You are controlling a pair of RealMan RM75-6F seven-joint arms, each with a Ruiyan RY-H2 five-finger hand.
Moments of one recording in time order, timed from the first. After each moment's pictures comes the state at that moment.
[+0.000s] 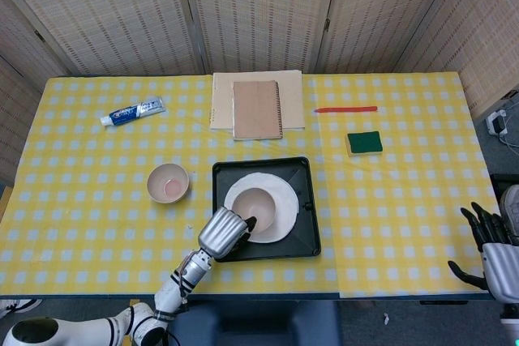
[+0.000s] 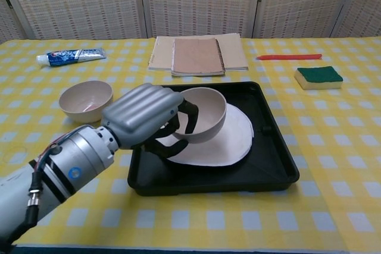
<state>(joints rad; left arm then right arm) -0.64 -1.95 -0.15 -1.23 1.60 1.12 0.36 -0.02 -1.11 -0.02 -1.54 -1.50 1.51 0.14</state>
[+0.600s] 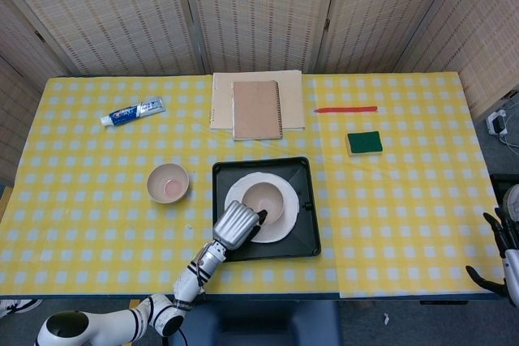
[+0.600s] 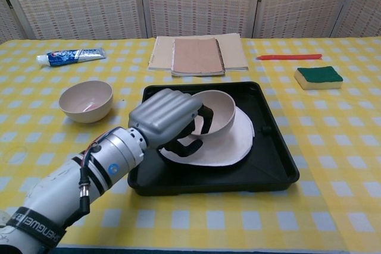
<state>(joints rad) -0.73 -2.08 -0.18 -1.02 1.54 1.08 0.31 -0.05 -1.09 -0.01 -1.51 -1.47 1.50 0.20</state>
